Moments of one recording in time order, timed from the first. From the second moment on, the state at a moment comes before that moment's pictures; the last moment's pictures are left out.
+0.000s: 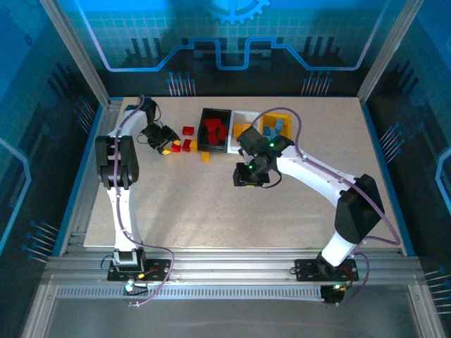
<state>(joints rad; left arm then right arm) 0.08 2.31 1.89 -1.02 0.42 -0.58 0.69 1.66 1.39 -0.98 -0.22 0.61</state>
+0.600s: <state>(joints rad) 0.08 2.40 2.06 -1.12 0.33 -0.47 0.69 1.66 1.37 -0.97 -0.22 0.61</state>
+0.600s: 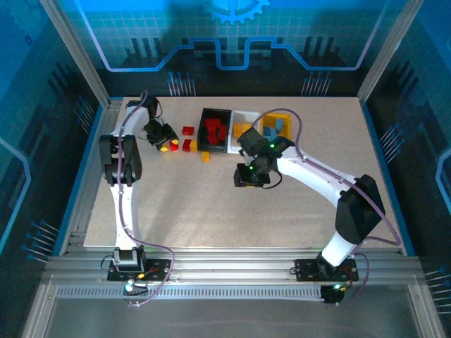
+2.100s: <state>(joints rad) -0.11 2.35 2.28 -0.93 0.57 -0.77 0.56 1.51 1.21 -0.94 -0.21 0.61</state>
